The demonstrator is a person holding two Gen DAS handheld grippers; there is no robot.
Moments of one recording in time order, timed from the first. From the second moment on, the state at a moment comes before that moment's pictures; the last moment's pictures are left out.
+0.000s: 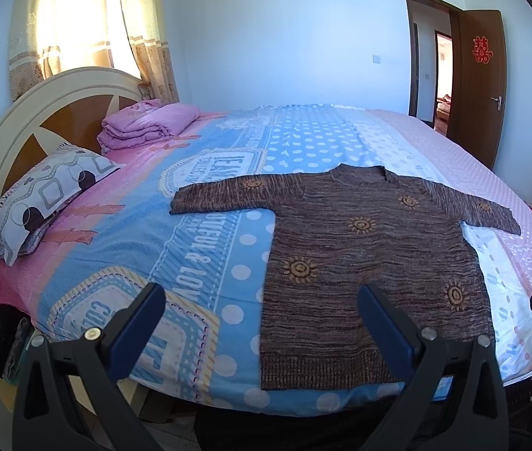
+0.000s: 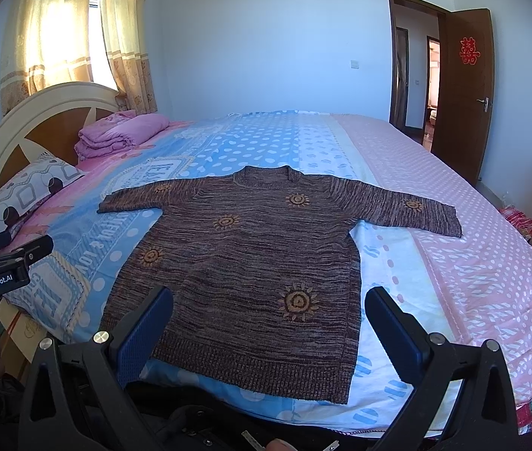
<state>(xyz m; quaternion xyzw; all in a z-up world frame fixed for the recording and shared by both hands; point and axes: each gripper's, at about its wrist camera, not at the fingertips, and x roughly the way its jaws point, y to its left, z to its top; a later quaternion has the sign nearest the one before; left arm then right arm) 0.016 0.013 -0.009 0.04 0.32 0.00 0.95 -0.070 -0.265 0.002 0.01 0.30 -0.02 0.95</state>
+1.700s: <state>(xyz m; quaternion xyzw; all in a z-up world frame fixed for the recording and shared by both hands) 0.345 -0.032 -0.125 0.15 0.36 0.15 0.91 0.161 -0.640 -0.093 0.19 0.41 -0.28 0.85</state>
